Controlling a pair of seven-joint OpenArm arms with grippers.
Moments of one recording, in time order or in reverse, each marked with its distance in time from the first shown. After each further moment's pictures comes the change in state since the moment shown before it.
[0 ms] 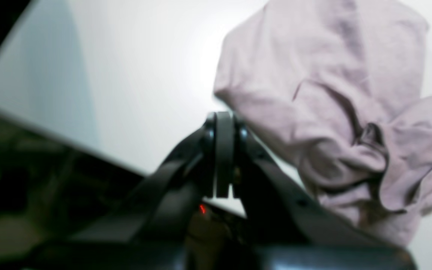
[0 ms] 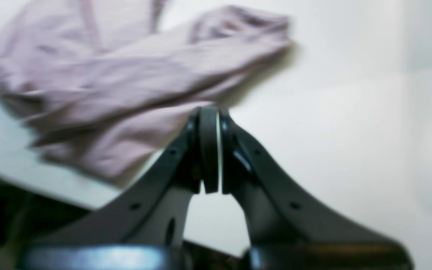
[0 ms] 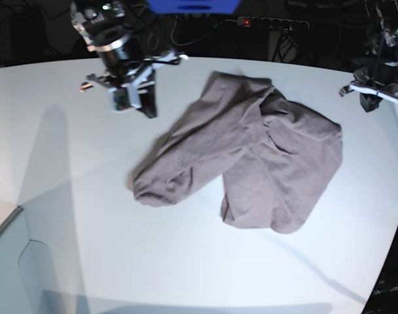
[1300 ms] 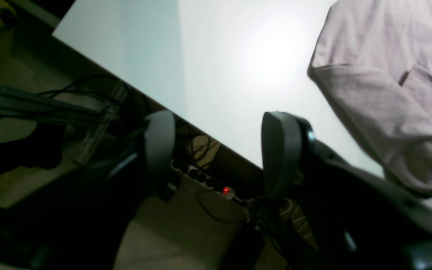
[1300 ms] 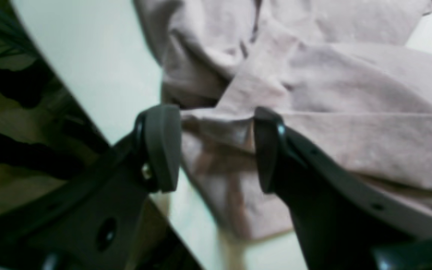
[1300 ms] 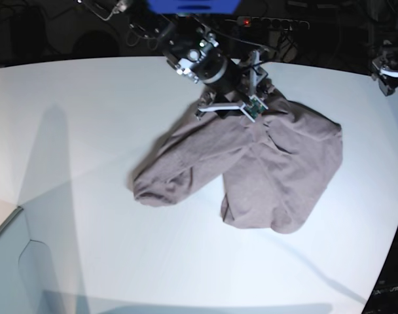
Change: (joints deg) left arm -3.6 1.6 -17.7 -8.8 0.0 -14.3 5.5; right arm 29.4 -3.5 -31.3 -30.1 -0.4 0.0 -9.1
